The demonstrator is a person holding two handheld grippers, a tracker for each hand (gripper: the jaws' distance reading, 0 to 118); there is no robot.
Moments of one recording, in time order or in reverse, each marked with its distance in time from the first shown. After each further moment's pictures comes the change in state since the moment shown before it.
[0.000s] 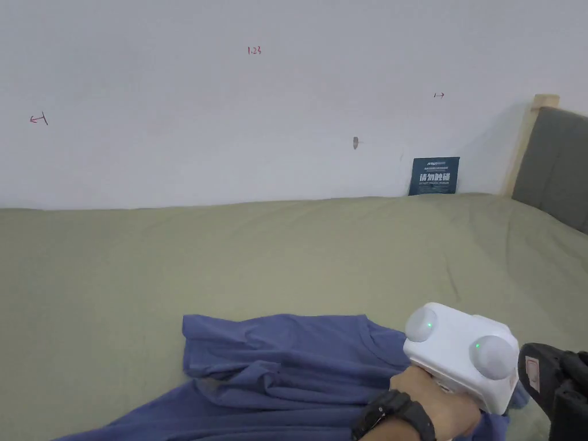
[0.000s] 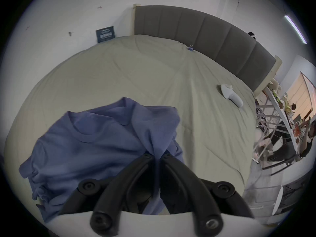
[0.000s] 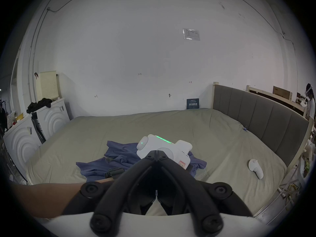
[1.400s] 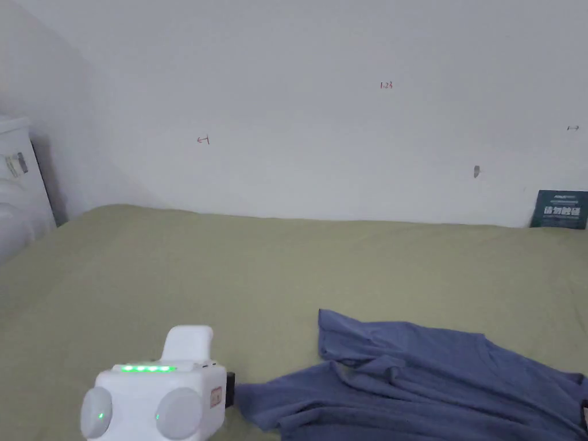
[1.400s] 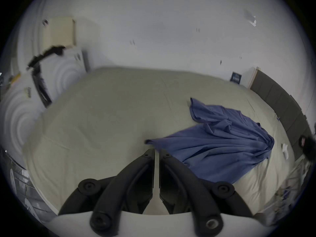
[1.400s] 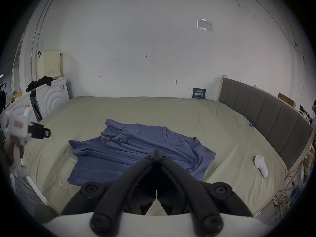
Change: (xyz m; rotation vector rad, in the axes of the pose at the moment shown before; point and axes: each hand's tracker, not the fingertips) left arm -0.153 -0.335 0.310 0.264 0.640 0.721; right arm -0.030 -0.051 -0.043 -0.107 0.012 0.111
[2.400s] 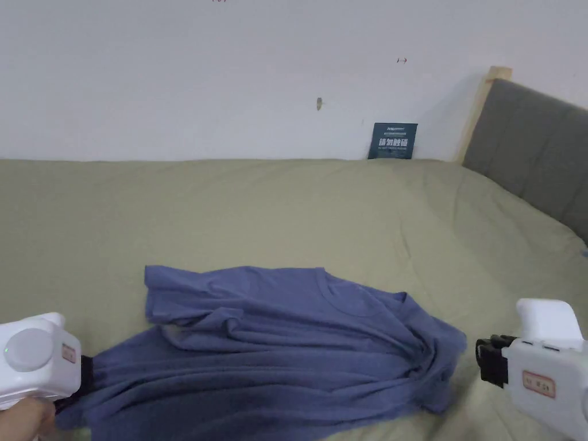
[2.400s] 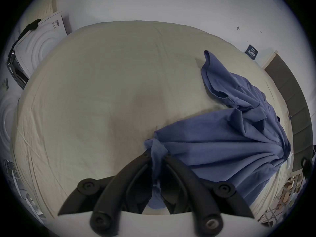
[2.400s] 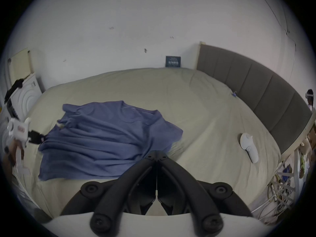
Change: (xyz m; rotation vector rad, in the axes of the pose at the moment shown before) left arm 0.044 0.010 -0.134 -0.312 0.011 0.037; right arm 0.132 -0.013 -0.081 -0.290 -0.181 -0.127
